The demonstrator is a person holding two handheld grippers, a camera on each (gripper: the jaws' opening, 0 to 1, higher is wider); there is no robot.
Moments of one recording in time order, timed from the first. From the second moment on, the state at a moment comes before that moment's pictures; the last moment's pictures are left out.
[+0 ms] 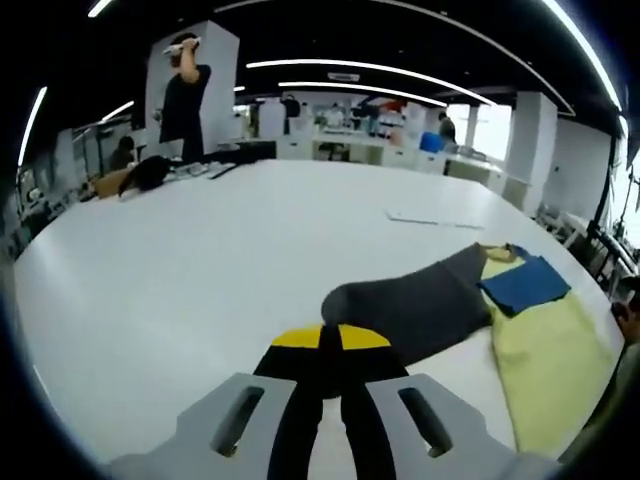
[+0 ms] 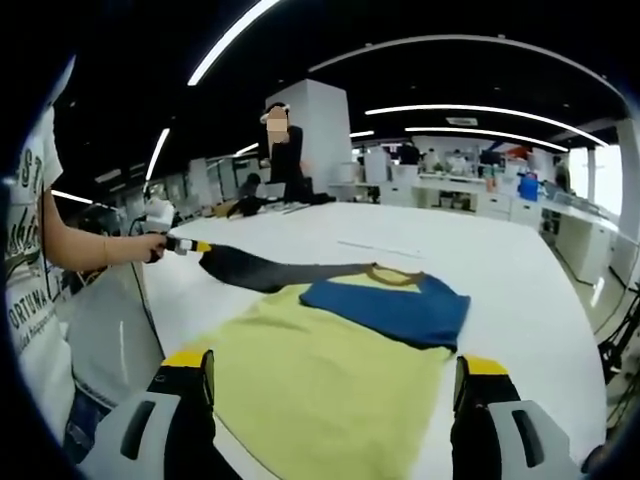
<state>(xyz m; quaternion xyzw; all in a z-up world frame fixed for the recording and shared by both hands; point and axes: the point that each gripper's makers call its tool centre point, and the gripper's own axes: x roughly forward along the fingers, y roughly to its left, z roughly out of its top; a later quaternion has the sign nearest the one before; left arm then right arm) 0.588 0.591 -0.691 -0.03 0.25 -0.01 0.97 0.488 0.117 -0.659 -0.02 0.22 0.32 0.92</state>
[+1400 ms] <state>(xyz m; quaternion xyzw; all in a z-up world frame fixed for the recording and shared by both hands) 0.597 0.636 -0.742 0.01 0.32 0.03 0.95 0.486 0.117 -0.642 0.00 0.18 0.32 0.93</state>
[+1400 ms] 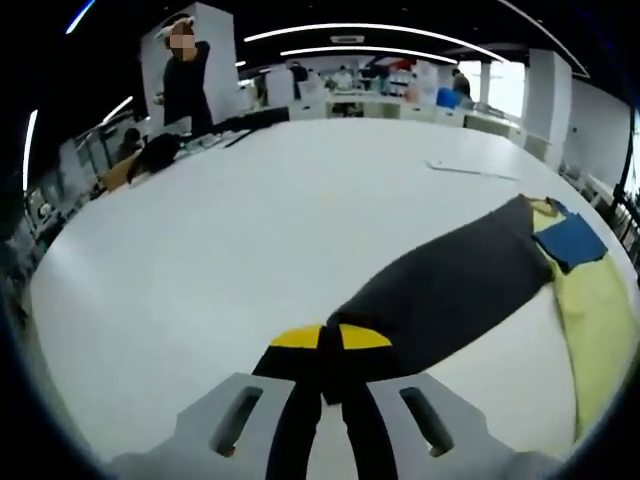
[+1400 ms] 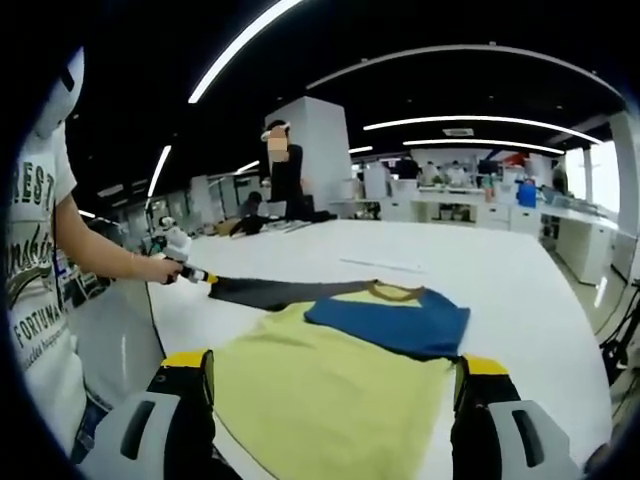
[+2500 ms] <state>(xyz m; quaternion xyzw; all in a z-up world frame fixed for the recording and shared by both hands) 0.572 0.632 -0.760 -0.03 0.30 0.06 0.95 0.484 0.120 -0.648 0.00 0.19 0.33 0.92</state>
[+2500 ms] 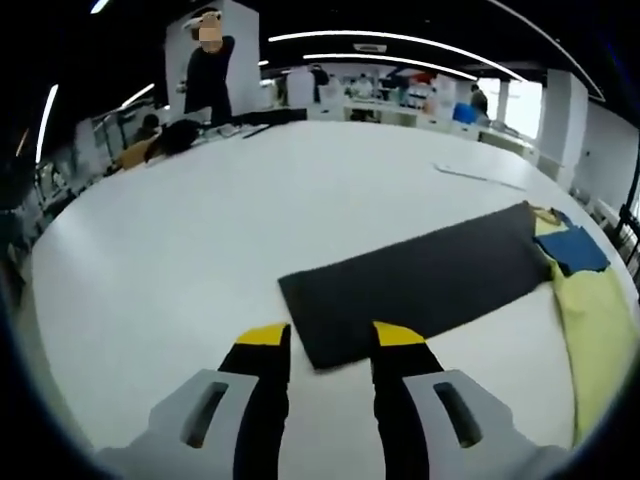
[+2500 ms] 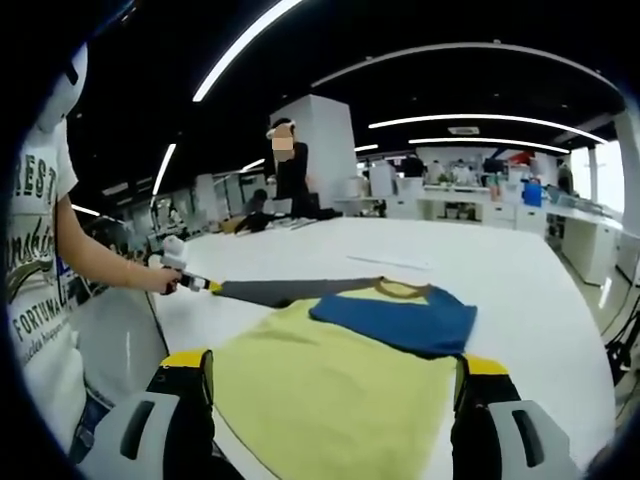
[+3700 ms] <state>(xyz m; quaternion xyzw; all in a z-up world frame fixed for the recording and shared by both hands) 0.568 0.641 -0.778 -0.07 0.30 0.15 0.94 0.478 0.121 -0.658 -0.01 0.20 0.32 0.92</state>
